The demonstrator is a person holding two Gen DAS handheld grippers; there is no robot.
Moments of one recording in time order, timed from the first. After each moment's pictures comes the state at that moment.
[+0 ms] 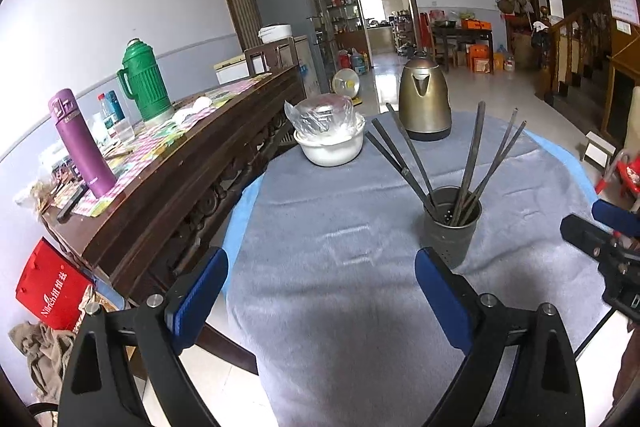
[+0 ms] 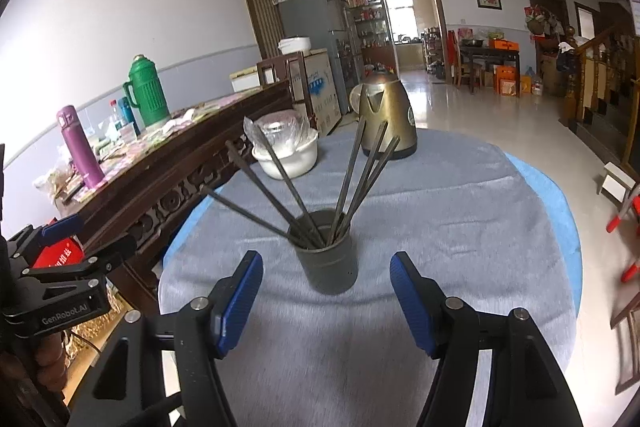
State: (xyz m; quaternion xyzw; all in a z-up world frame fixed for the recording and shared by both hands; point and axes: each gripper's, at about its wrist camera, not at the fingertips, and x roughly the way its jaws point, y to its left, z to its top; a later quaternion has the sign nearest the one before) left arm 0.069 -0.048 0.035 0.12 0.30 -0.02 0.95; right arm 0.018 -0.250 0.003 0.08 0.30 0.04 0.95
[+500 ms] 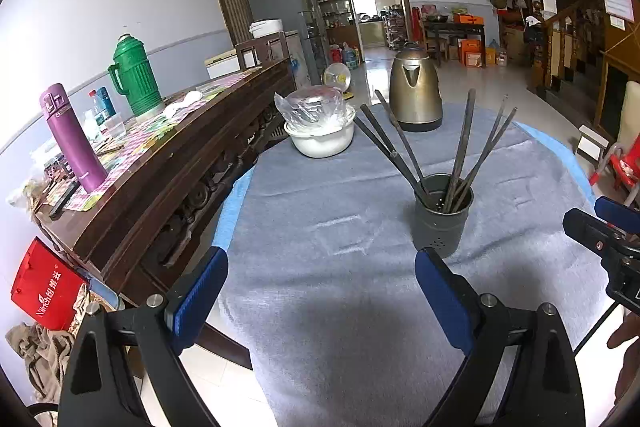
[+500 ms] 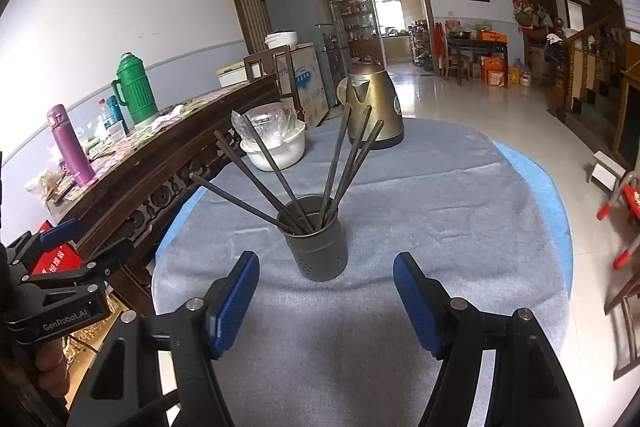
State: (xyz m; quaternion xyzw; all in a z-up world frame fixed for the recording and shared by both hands) left arm 0.065 -0.048 0.027 0.12 0.31 -0.03 0.94; right arm 0.008 -0.252 0.002 0.09 0.31 0.02 0.95
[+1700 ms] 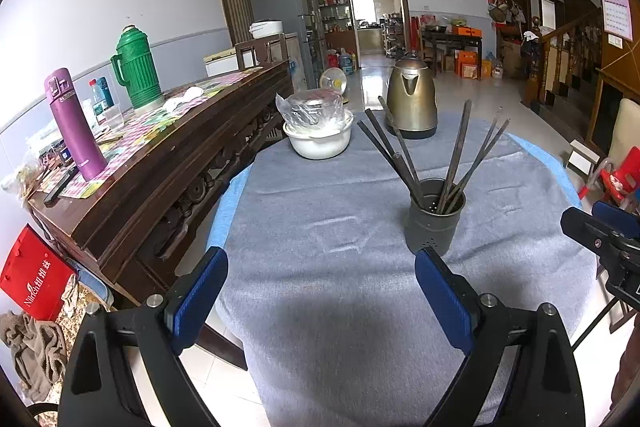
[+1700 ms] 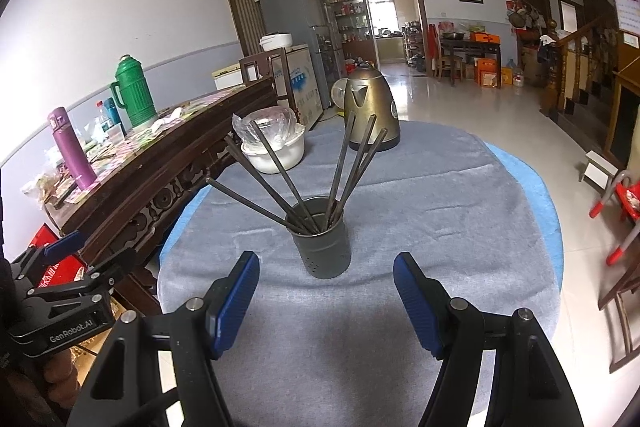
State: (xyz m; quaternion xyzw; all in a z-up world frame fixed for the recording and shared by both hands) left arm 0.053 -0.032 0.032 0.09 0.31 -0.04 0.95; right arm -0.007 -0.238 0.018 0.09 0.31 0.01 0.95
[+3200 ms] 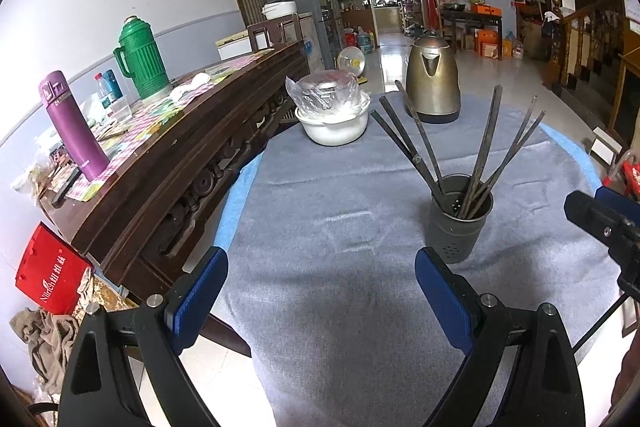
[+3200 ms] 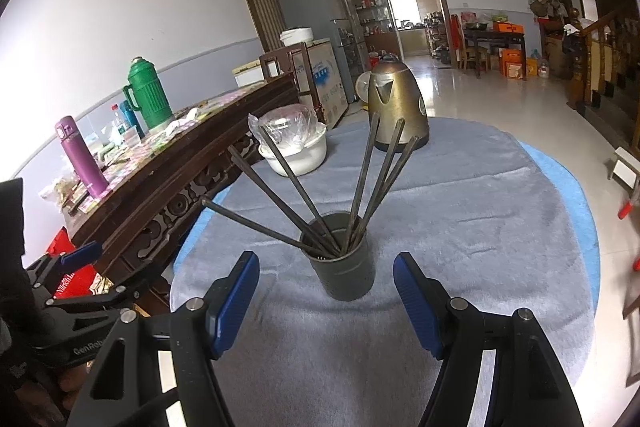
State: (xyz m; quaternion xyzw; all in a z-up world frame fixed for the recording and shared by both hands) left arm 0.093 -0.050 0.026 0.11 0.34 0.00 0.93; right arm 0.041 -0.251 0.011 0.11 0.31 0.06 0.94
